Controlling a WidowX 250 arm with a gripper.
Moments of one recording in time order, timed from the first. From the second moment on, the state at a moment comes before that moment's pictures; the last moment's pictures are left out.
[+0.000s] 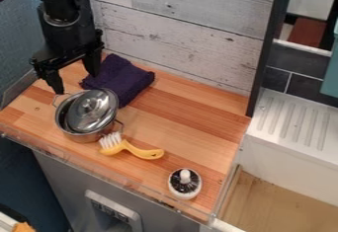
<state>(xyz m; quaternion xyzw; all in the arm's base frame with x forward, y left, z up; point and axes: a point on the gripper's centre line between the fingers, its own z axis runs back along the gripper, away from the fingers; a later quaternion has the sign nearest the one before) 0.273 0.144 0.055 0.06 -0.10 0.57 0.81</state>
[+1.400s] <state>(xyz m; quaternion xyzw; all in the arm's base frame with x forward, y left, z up) 0.379 0.181 0.001 0.04 -0.08 0.54 0.83</state>
